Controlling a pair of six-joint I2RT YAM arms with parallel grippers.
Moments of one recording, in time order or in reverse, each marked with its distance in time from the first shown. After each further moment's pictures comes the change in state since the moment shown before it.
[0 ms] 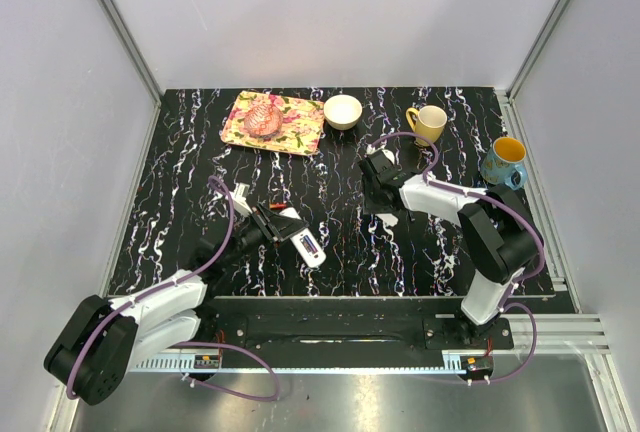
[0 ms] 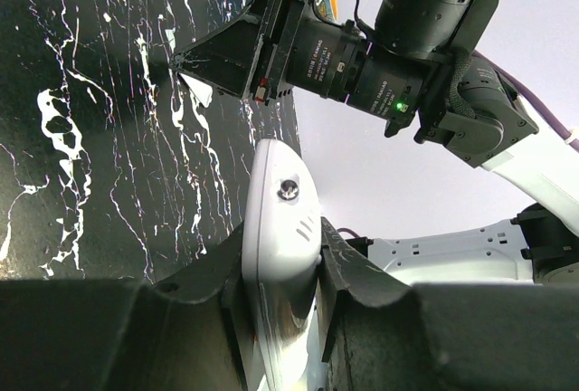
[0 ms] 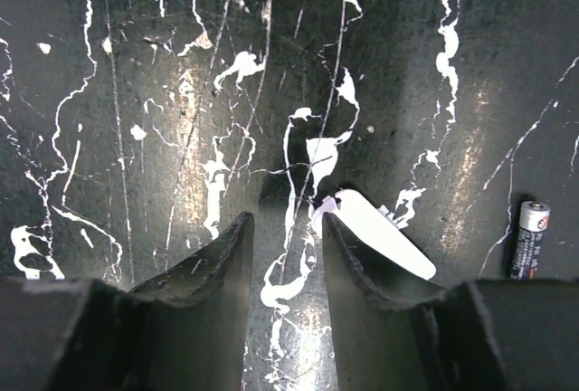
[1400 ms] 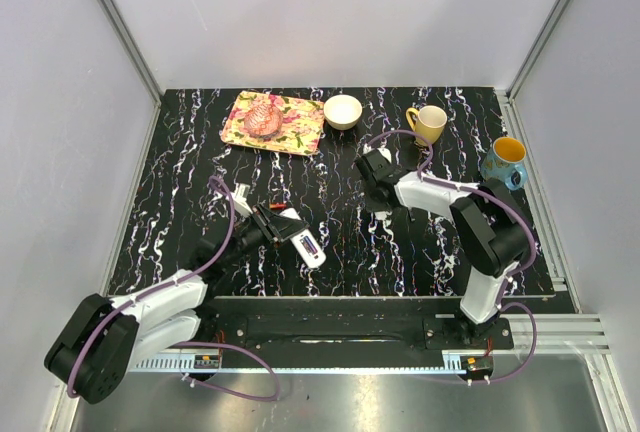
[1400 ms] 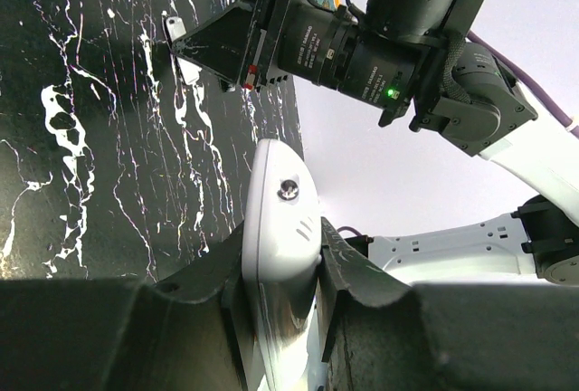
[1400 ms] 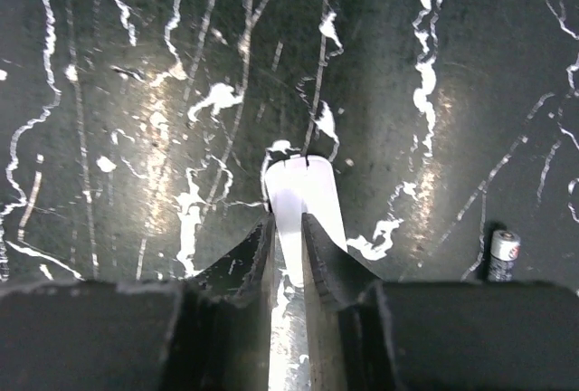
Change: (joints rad) left arm 0.000 0.006 -0.002 0.002 0.003 0.000; right arm 0.000 0.053 0.034 -0.019 0.074 -0.057
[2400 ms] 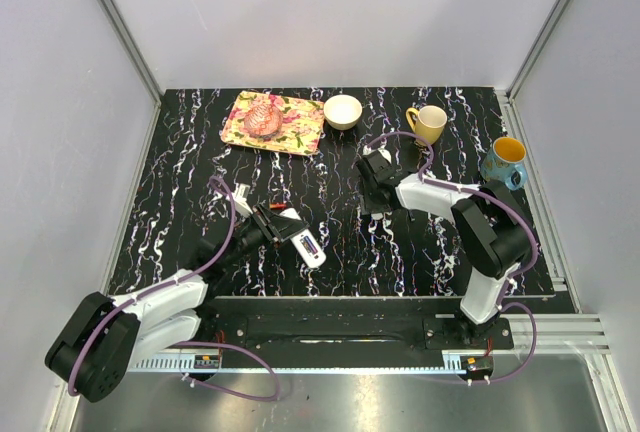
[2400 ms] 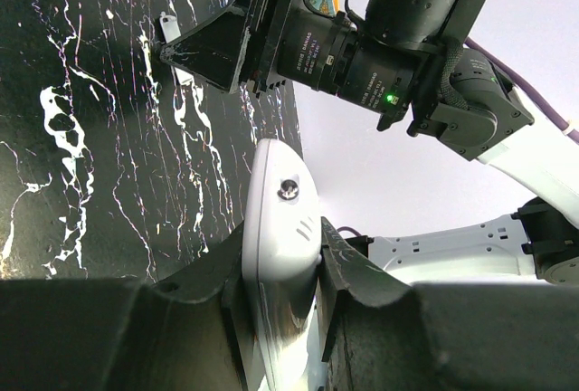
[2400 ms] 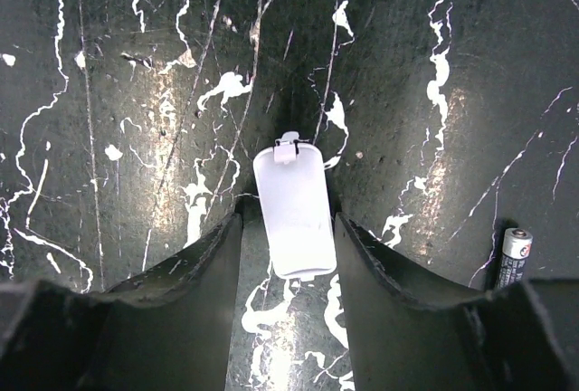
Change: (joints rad) left arm 0.000 0.013 -0.005 0.021 0.000 -0.001; right arm 0.000 -0.007 -0.018 0.032 -0.033 -0.002
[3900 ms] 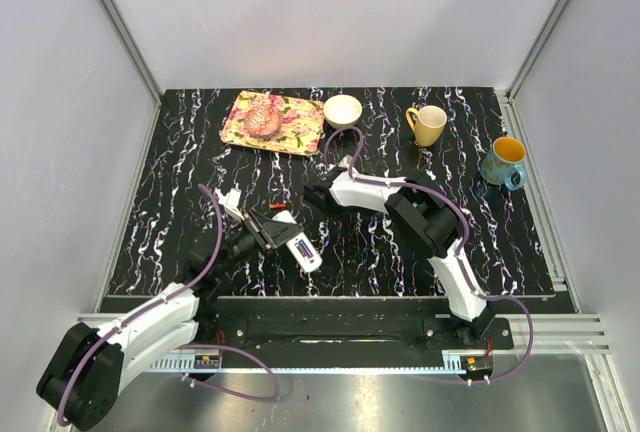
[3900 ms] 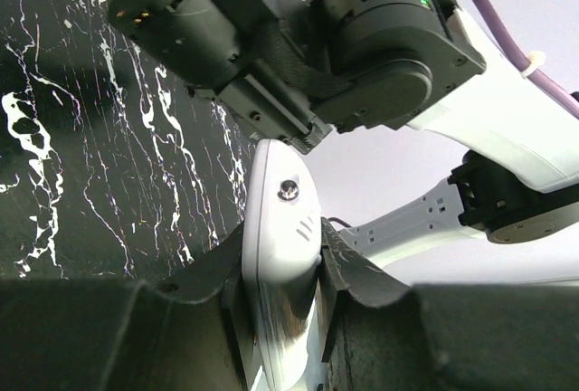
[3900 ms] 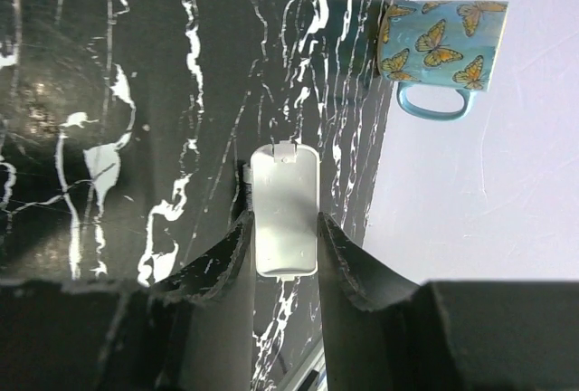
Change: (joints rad) left arm 0.000 -0.188 -0.053 -0.036 0.003 0.000; right arm 0.244 0.403 0.491 -0.828 0.867 0.082
